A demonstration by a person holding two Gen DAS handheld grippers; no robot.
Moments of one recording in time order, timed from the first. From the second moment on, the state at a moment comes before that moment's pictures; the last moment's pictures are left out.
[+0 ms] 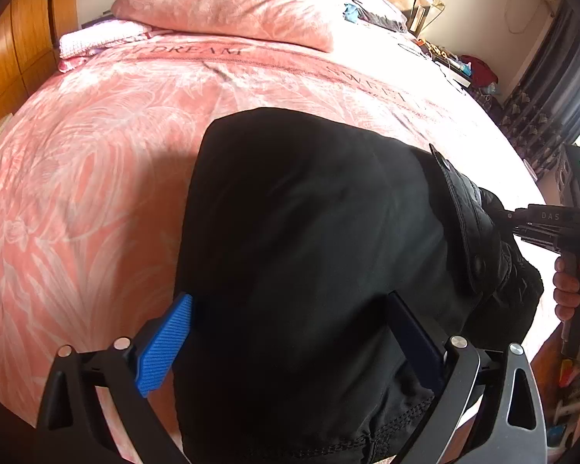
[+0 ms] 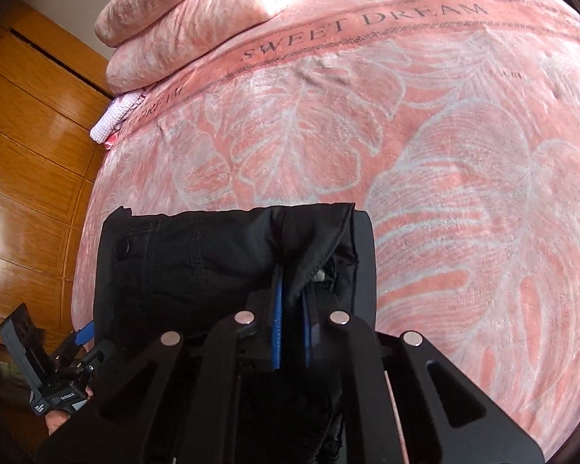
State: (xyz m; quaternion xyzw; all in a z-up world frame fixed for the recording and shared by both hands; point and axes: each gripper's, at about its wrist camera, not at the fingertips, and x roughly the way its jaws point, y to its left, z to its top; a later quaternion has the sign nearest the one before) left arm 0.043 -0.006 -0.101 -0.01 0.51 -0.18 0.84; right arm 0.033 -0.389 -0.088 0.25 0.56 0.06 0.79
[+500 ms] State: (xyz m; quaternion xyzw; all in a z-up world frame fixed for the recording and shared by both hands) left arm 0.006 0.005 -0.087 0.00 0.51 -0.18 0.84; right arm -0.081 -0.391 -0.054 0.24 0.53 0.07 0.81
